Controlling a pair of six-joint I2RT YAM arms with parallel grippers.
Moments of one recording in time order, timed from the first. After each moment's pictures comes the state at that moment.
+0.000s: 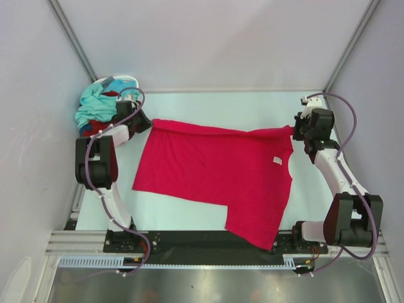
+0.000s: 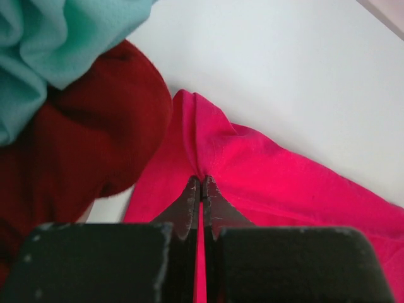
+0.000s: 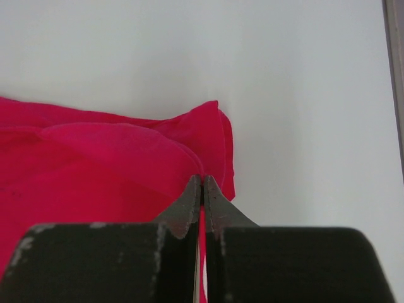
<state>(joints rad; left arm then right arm) 0.06 1.95 1.24 0.05 0.24 -0.49 -0.06 1.33 0.93 -0.08 -0.06 -0.05</state>
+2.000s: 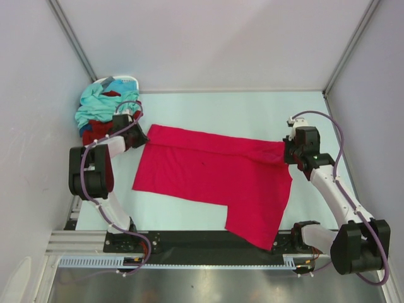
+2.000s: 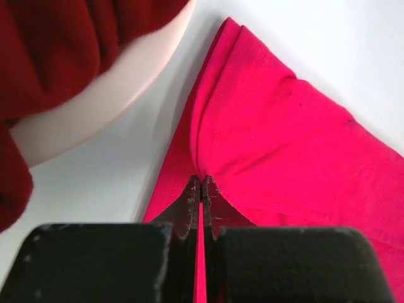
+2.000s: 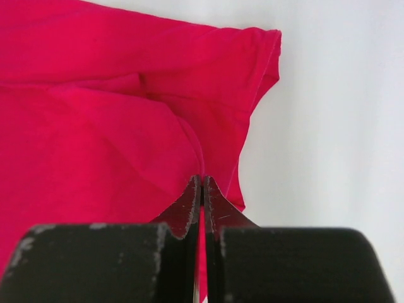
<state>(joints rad) 0.09 1.80 1.01 0.00 0.23 -0.42 0.11 1.12 0.80 -0.43 0.06 0.03</state>
